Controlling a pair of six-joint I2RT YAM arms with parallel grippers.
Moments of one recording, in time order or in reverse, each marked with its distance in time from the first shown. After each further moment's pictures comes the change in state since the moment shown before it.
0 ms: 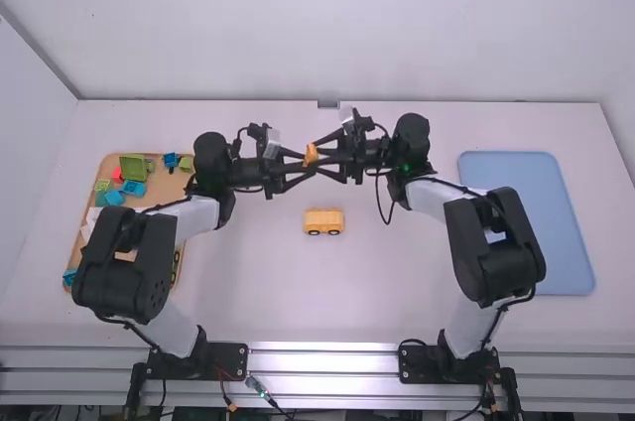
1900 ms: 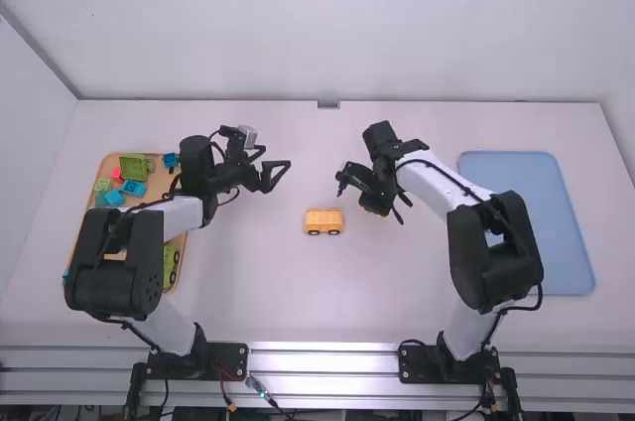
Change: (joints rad) left arm 0.131 0.000 -0.023 -0.363 -0.425 0.127; right arm 0.077 -0.020 0.266 -1.811 1.246 -1.197
